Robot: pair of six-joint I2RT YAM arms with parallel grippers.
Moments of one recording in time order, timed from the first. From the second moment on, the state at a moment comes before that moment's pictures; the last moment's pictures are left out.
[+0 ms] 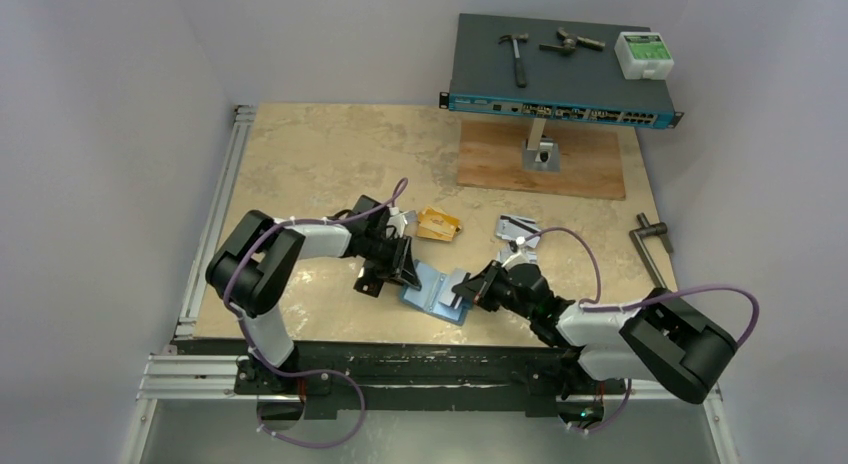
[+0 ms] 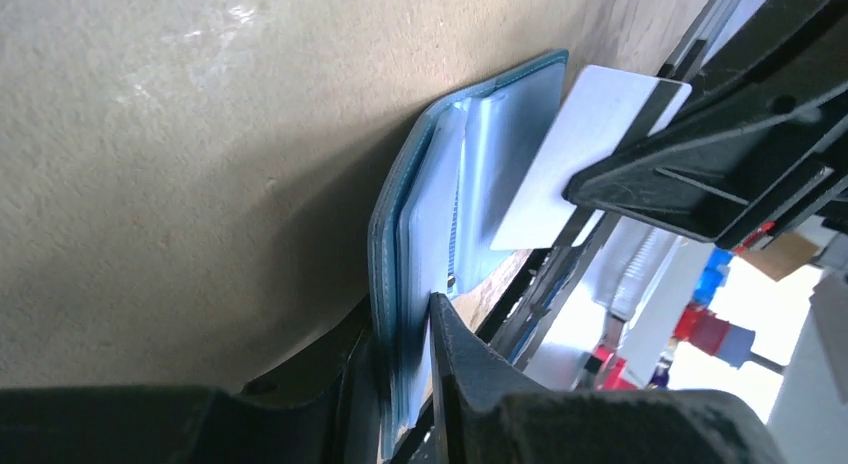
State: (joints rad) left arm -0.53 1.78 0.85 -0.19 0.78 -0.42; right arm 0.76 1.26 0.11 0.68 -0.06 1.20
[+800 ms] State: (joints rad) left arm -0.51 1.81 0.75 0.09 0.85 -0.63; right arm 0.76 1.46 0.14 0.88 -0.07 1.24
